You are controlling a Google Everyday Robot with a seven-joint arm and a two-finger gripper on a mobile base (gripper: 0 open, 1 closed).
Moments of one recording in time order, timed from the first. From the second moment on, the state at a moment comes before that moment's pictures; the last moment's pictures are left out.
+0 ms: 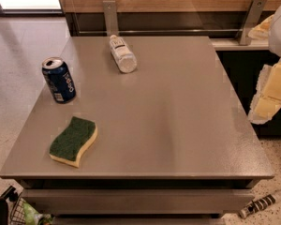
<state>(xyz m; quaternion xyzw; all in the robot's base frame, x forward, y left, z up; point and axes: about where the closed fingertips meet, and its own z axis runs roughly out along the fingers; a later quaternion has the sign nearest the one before) 0.438 -0.214 0.985 -0.60 0.78 -0.04 0.17</state>
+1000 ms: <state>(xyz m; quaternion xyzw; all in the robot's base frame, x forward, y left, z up) 0.504 -0.192 0.993 -0.55 0.81 -0.02 0.20</state>
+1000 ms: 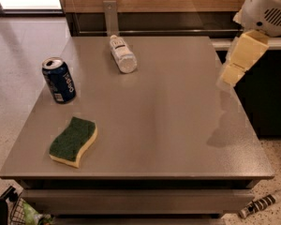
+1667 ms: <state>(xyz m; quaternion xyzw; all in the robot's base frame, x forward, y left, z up) 0.616 -0.134 1.013 -0.41 0.87 0.01 0.25</state>
